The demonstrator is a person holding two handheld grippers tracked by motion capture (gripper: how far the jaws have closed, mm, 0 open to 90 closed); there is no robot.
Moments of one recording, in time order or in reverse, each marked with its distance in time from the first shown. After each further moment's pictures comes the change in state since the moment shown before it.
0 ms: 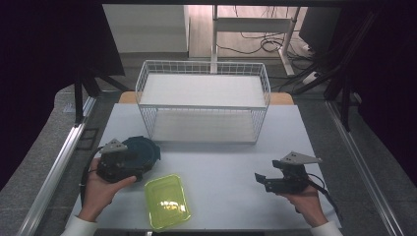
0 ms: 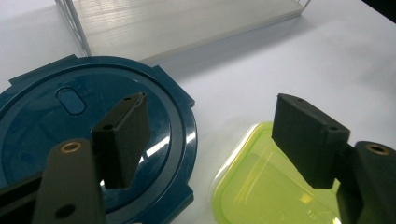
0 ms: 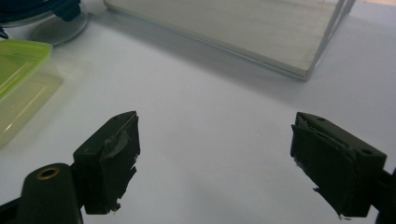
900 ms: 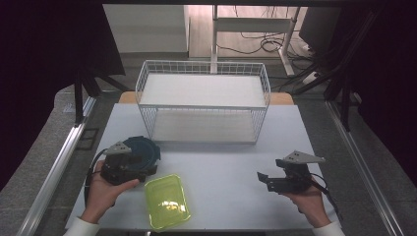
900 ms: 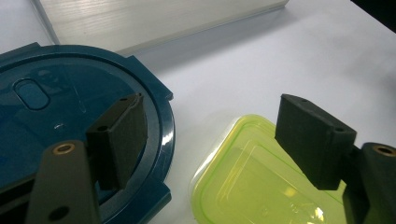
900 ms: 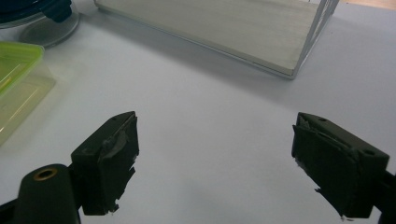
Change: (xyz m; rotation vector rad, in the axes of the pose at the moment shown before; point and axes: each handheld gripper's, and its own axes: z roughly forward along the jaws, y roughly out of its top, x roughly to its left) left arm -0.005 -0.004 0.004 0.023 -0.063 -0.005; right arm 0.001 0.004 -0.008 0.000 -0.034 -0.001
